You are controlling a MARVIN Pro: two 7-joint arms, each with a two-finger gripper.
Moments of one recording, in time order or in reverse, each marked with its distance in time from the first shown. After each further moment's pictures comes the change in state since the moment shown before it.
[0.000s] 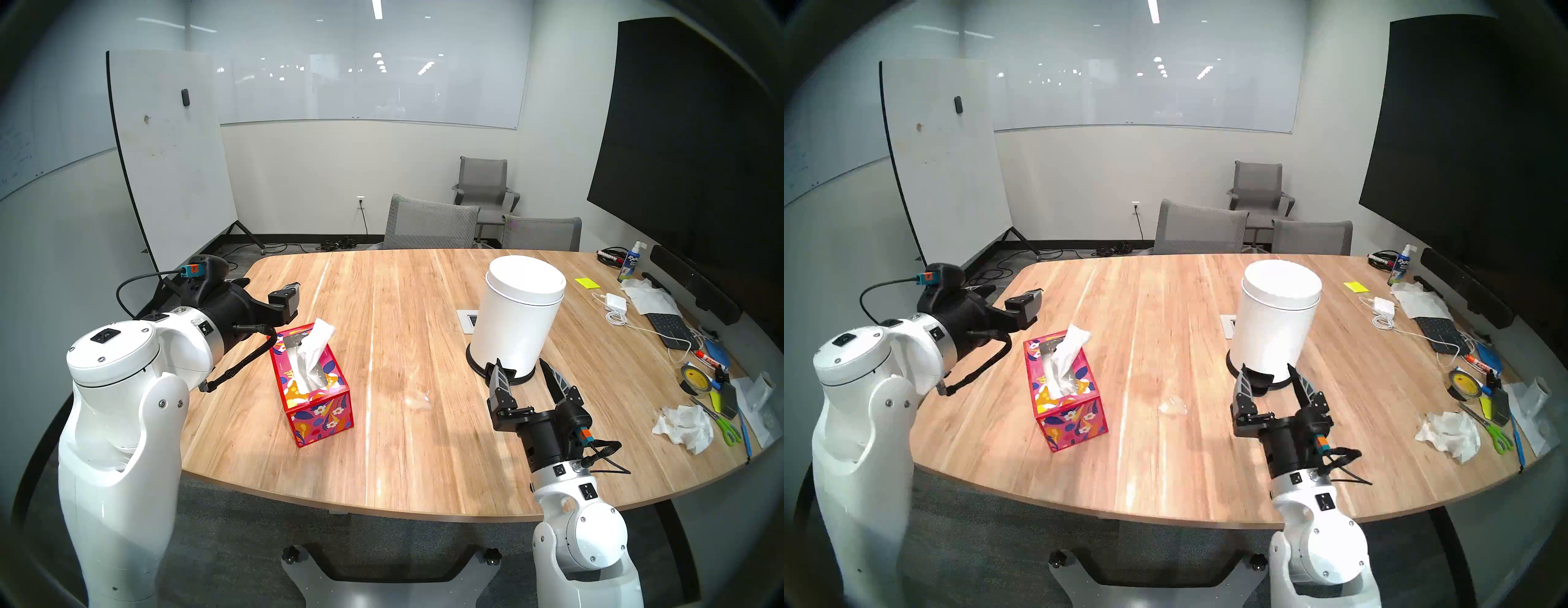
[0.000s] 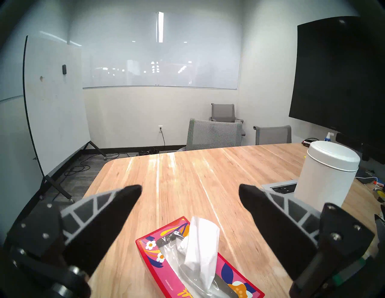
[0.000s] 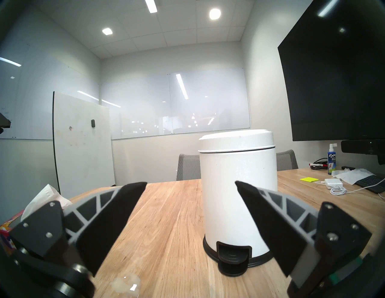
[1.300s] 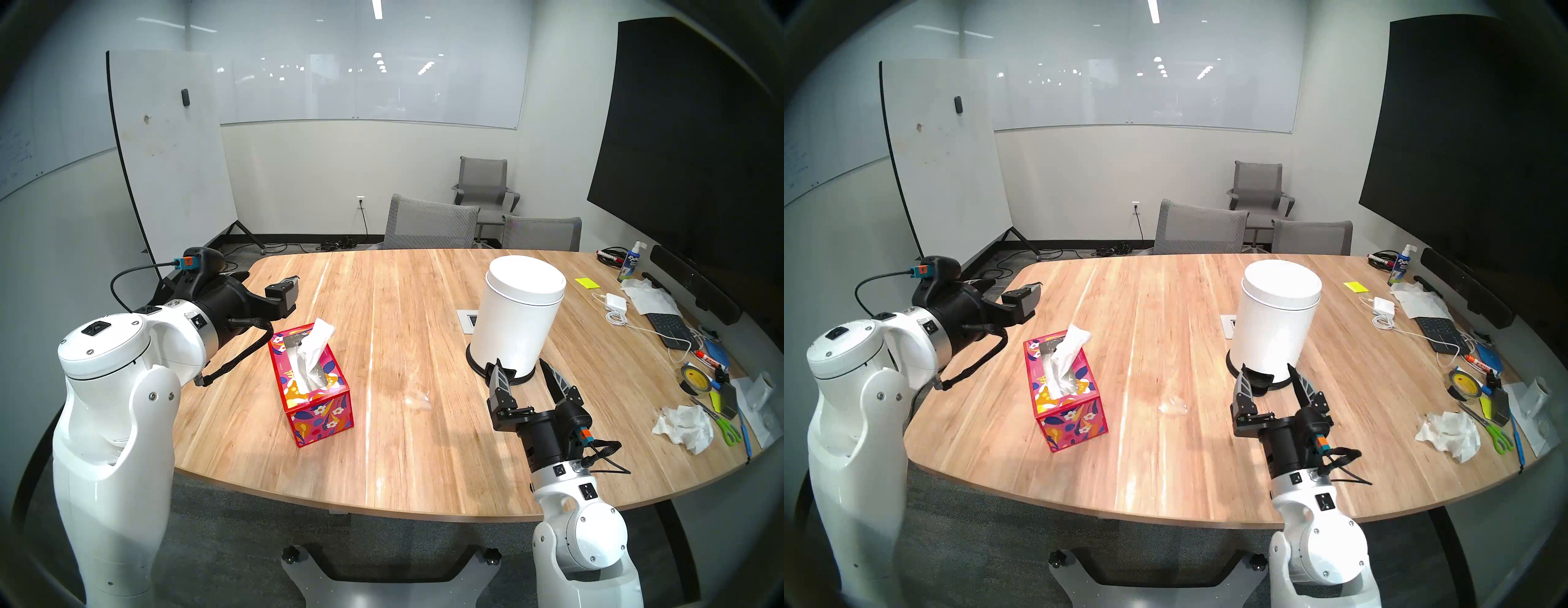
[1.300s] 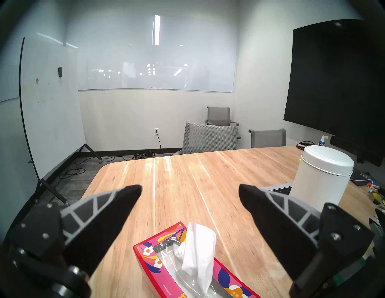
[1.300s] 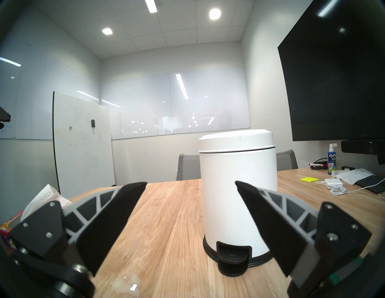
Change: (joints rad) left arm -0.032 0.007 -0.020 -0.002 -0.037 0.004 -0.033; right arm 0.000 0.000 0.000 0.000 0.000 0.000 0.000
